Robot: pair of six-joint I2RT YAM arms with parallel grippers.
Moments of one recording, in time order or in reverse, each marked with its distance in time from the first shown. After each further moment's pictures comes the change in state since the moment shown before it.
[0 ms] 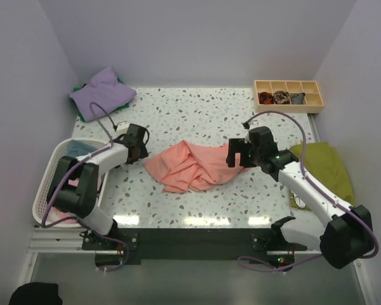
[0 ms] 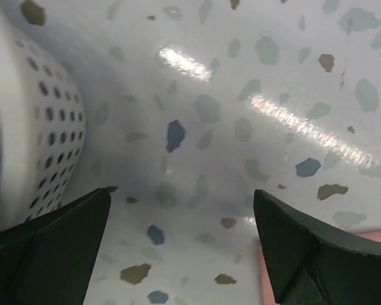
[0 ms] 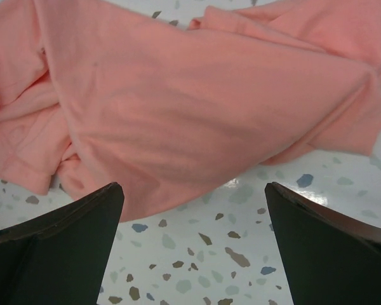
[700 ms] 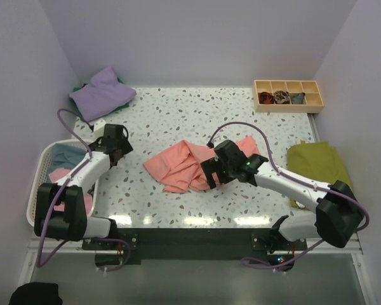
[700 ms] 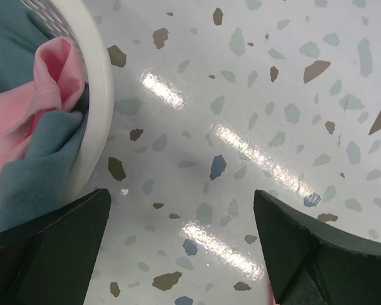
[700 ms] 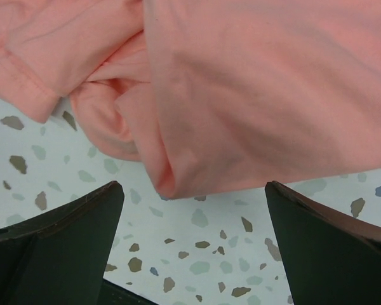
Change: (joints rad) left arm 0.197 -0.274 -0.108 0.019 0.034 0.013; right arm 0.351 0.174 0.031 -0.028 0.051 -0.057
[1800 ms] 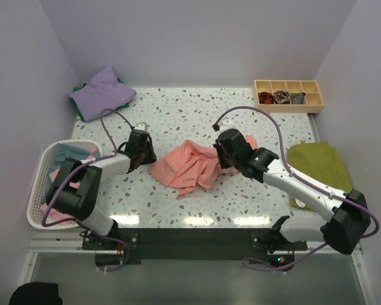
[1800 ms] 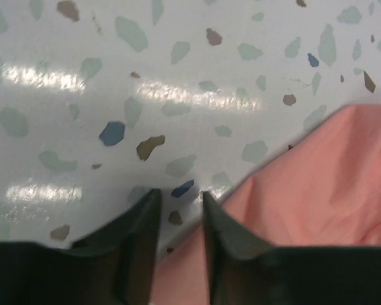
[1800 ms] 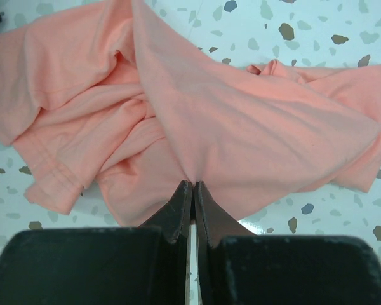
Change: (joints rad) left arm -0.220 0.188 -0.080 0.358 0.393 0.098; right arm 0.008 -0.064 0.135 -0.004 0.230 -0.014
